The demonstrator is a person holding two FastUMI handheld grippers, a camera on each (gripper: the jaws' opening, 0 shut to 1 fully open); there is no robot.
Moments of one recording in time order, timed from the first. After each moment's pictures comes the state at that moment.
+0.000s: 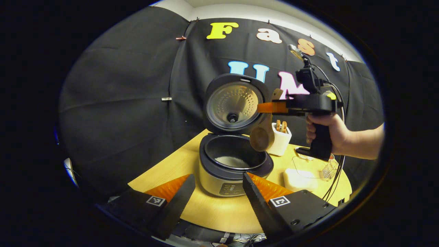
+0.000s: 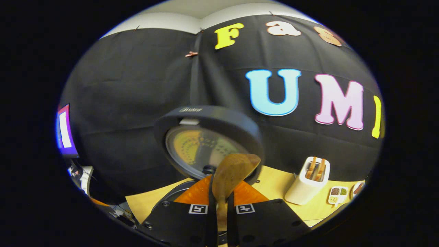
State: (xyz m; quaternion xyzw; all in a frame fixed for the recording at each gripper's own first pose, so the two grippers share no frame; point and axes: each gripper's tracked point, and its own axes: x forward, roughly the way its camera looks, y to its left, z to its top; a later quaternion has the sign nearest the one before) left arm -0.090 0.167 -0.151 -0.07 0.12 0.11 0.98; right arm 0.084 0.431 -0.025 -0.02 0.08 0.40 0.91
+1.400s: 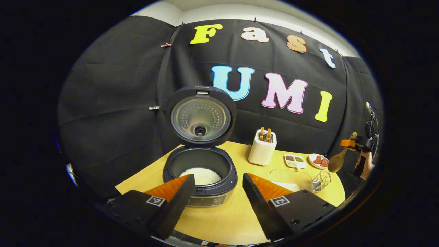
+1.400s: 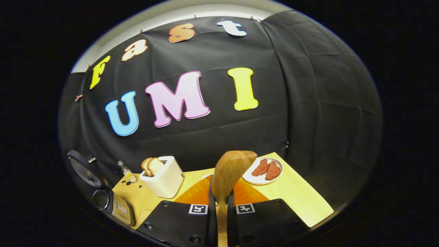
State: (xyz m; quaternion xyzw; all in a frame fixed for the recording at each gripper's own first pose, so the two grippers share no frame) left arm -0.036 0.068 -0.095 -0.04 0.11 0.13 0.98; right arm 0.214 -0.095 -0.077 0.13 0.10 0.00 0.99
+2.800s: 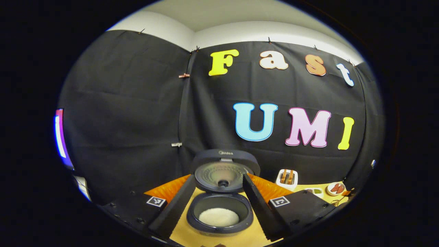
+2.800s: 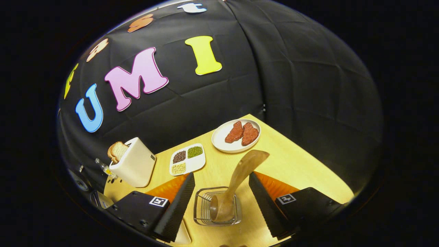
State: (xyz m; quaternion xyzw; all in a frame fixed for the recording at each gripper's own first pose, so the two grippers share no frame) left arm -0.001 0.135 0.067 0.00 -0.02 0.23 0.97; right arm 0.211 -0.137 -0.188 0.16 0.20 -0.08 0.96
